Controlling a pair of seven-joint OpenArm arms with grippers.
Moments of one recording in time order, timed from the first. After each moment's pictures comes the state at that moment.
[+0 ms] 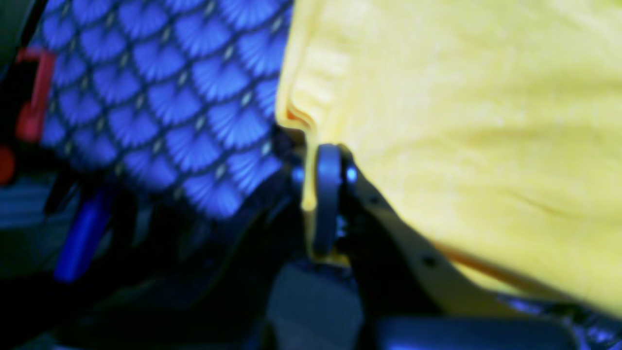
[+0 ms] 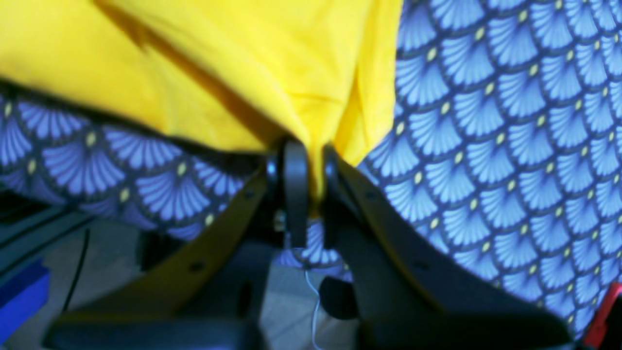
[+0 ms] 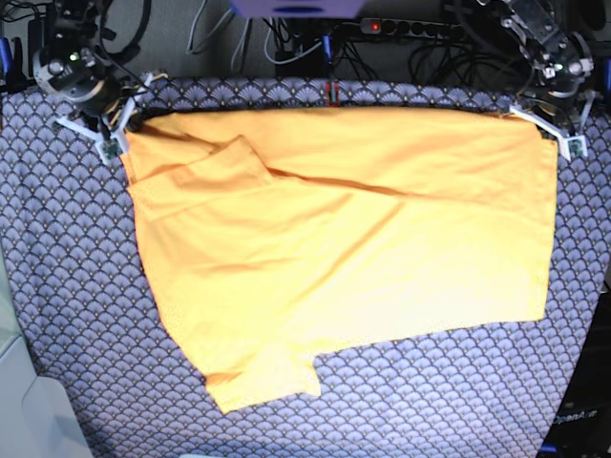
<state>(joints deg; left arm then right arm) 11.9 3.0 -52.6 91.4 10.5 -31.1 29.1 -26.2 4.0 24.6 108.5 -1.5 40.1 -45.6</state>
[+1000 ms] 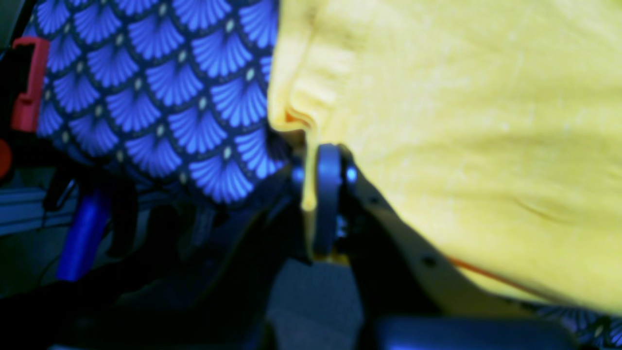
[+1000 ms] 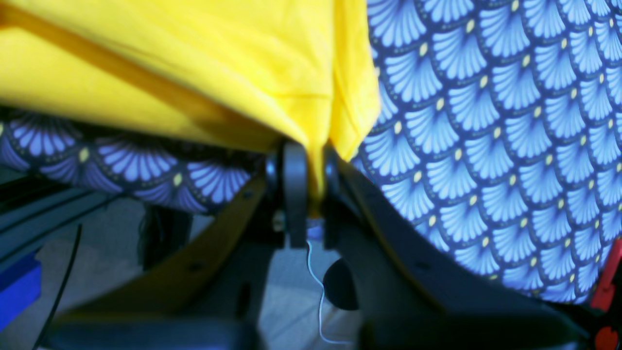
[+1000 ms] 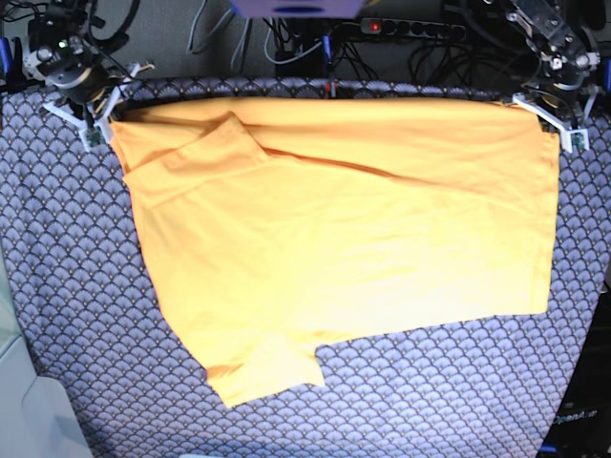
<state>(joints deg) 11.7 2.7 -56.1 91.1 11.1 -37.8 29.1 -28.7 4.0 29.6 108.5 -0.3 40.3 -43.8</state>
